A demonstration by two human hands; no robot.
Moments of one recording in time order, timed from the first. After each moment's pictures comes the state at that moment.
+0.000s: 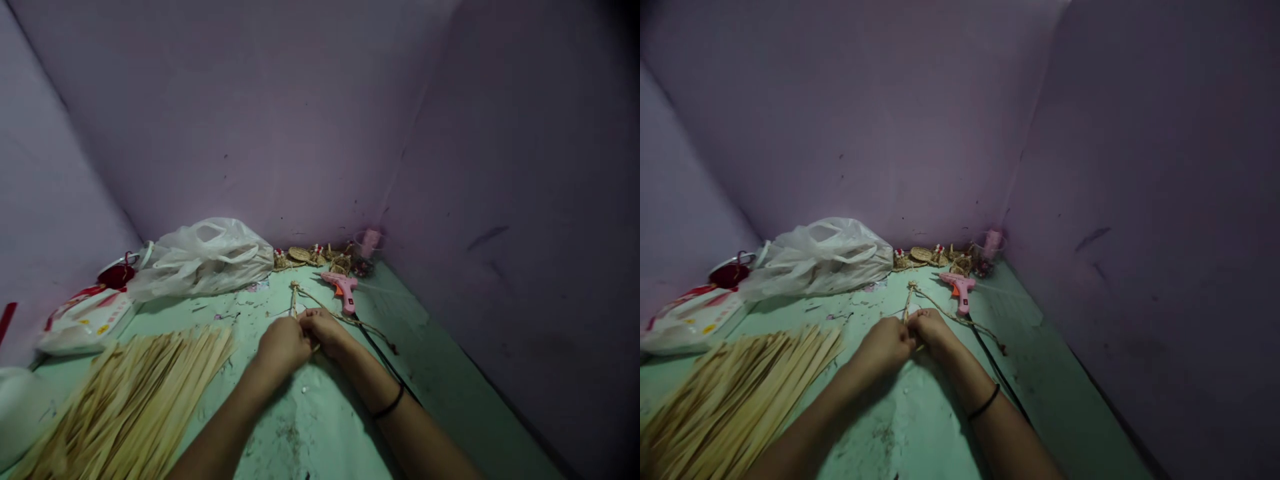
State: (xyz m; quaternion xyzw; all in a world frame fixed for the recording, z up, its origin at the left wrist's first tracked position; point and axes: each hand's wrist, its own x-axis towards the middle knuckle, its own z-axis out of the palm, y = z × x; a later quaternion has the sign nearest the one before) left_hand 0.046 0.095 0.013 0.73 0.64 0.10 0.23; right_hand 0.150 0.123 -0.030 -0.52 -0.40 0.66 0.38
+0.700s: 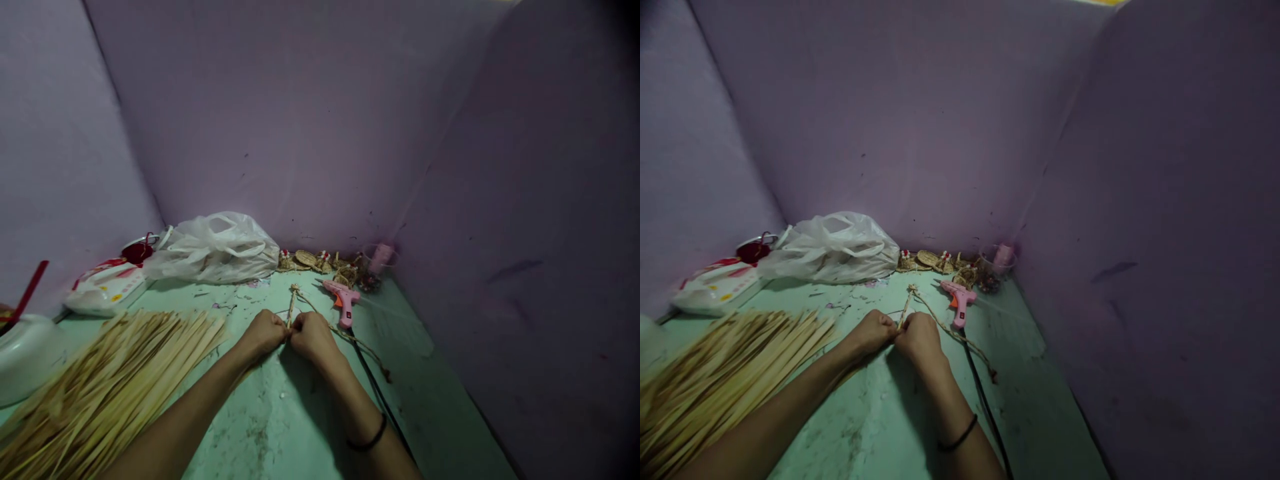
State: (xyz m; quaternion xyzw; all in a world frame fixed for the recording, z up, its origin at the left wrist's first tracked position) left_hand 0.038 0.122 -0.036 0.58 0.62 0.27 0.45; right_hand 0.159 0.121 -0.025 -0.62 -0.71 0.26 0.22
